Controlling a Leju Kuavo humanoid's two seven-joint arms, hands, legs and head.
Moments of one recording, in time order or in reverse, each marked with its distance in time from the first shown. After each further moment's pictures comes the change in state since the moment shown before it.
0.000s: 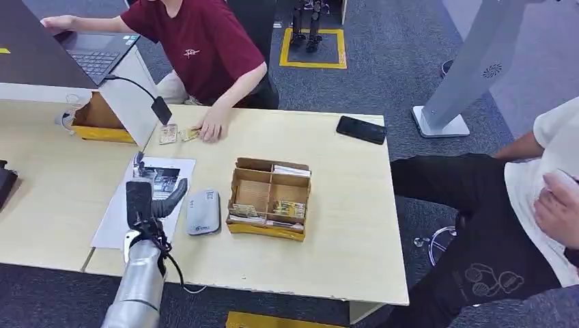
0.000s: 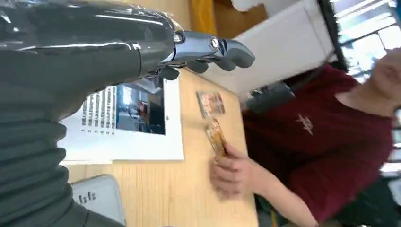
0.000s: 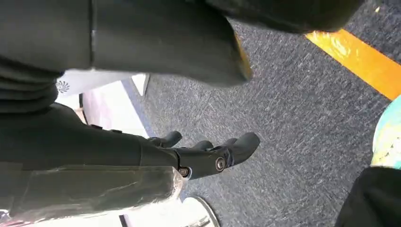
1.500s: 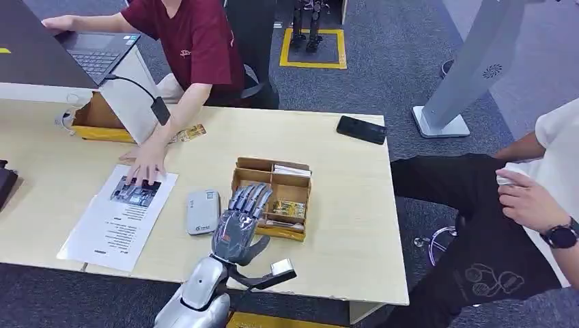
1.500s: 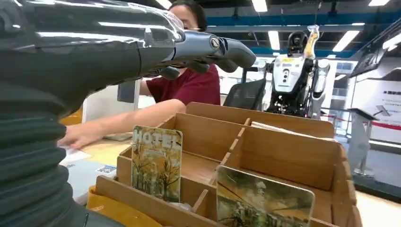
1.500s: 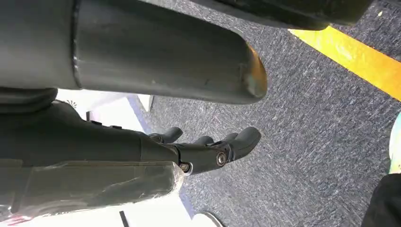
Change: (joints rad) left arm 0.143 0.042 -0.699 0.010 -0.965 0.450 0.392; right arm -0.003 0.005 -0.081 0.000 0.003 -0.018 0.006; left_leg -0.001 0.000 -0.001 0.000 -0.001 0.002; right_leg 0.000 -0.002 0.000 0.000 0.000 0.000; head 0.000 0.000
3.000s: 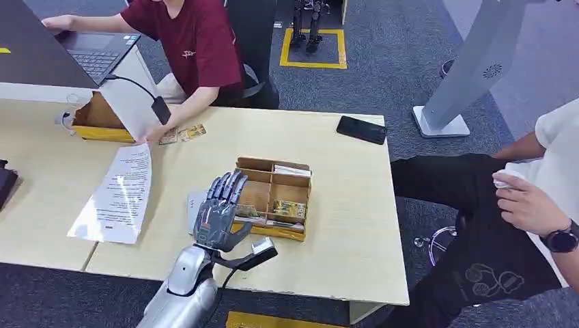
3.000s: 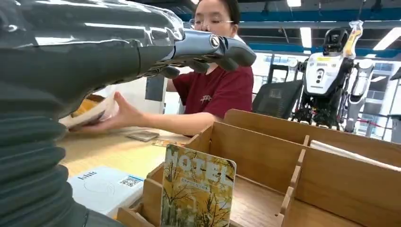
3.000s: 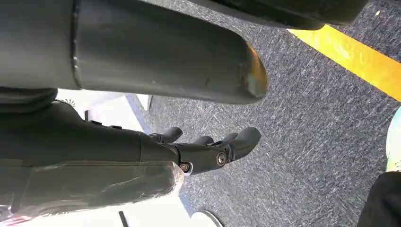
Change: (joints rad) left arm -0.043 0.020 0.110 0.031 0.077 0.002 -0.041; right arm 0.000 0.000 0.006 0.000 0.000 -0.004 -0.004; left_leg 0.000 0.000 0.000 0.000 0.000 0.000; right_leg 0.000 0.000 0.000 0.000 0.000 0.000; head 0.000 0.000
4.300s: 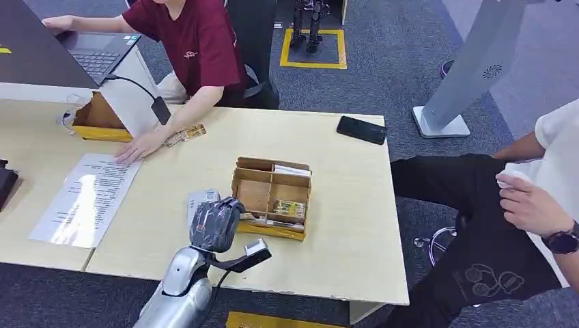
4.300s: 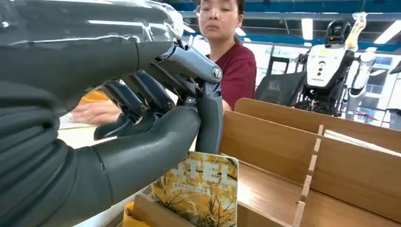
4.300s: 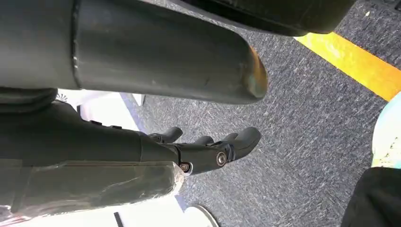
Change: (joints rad) left arm 0.003 0.022 0.018 0.026 0.073 -0.023 -0.042; right arm 0.000 0.000 0.019 0.000 0.000 -0.001 -0.022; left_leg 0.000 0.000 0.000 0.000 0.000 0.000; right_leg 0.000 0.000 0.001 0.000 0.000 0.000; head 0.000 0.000
